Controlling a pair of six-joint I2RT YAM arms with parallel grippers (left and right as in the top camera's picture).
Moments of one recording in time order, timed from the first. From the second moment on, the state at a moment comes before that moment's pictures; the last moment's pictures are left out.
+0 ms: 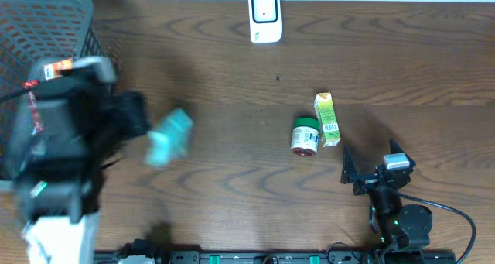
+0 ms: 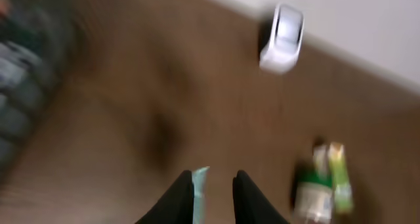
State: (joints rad) left arm -0.02 1.05 1.26 -0.97 0.19 -0.37; right arm 0.06 0.01 0.01 -0.06 -0.10 -0.01
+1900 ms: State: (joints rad) left arm -0.05 1.50 1.05 -0.81 -0.11 -0.49; right arm 0.06 0.01 0.01 -0.06 -0.10 -0.01
